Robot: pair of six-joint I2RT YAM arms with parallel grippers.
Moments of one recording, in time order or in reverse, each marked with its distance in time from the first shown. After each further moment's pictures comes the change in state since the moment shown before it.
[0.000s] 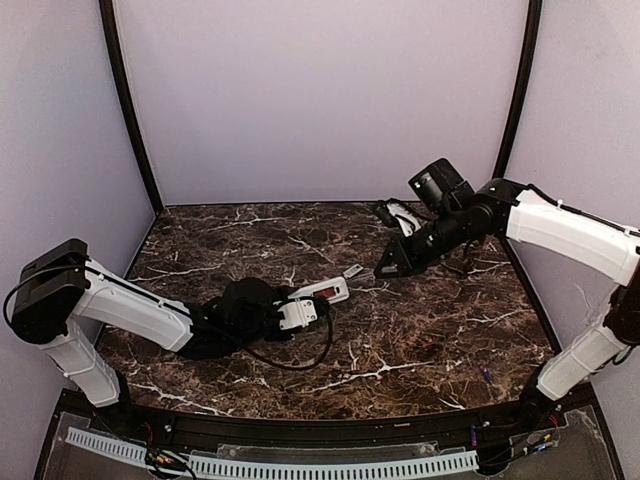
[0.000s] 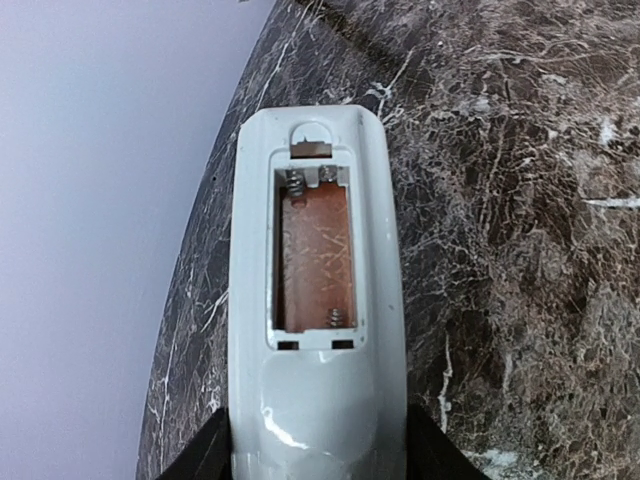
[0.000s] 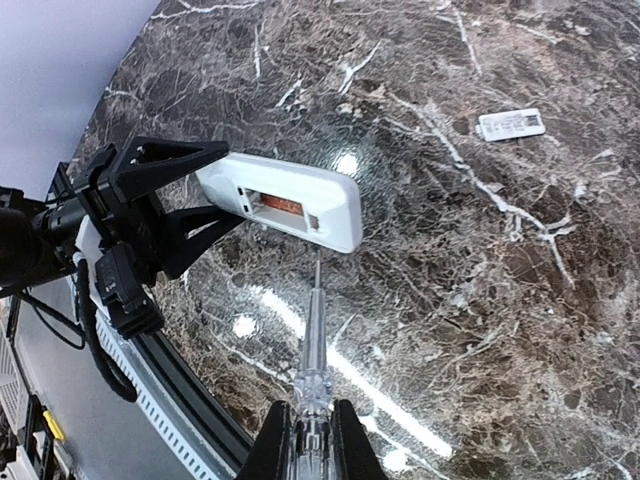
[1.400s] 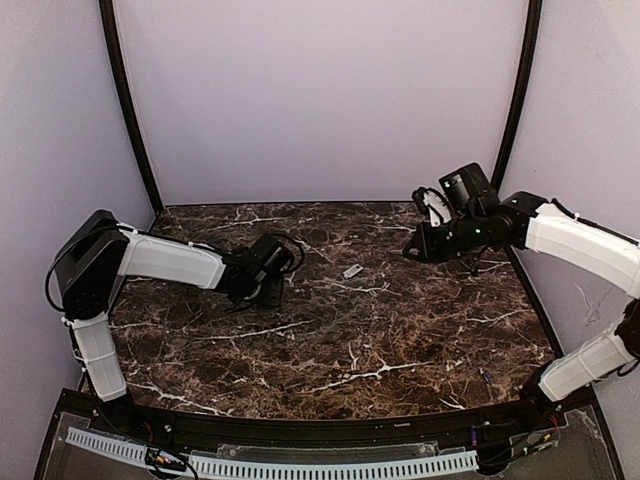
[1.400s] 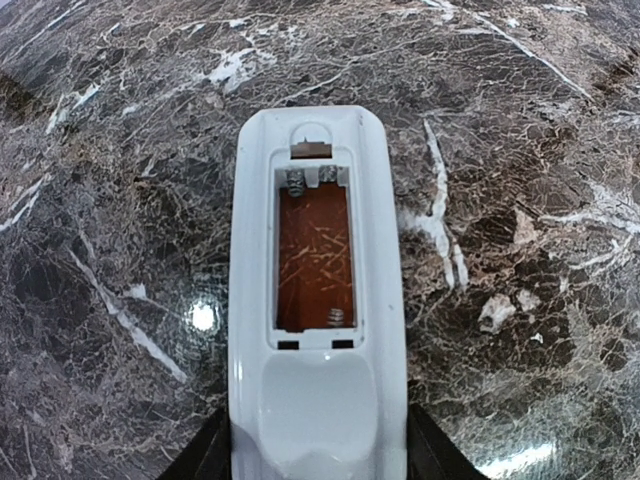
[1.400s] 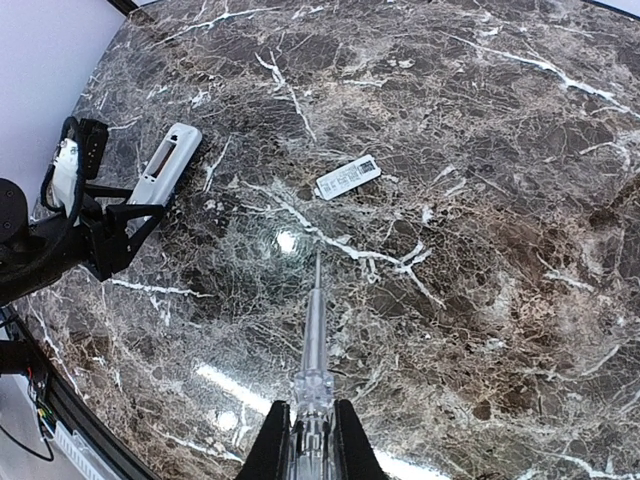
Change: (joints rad) left arm 0.261 0.246 0.456 -0.793 -0.039 -1.321; right arm -0.138 -0.116 -0.166 0.180 0.215 0.101
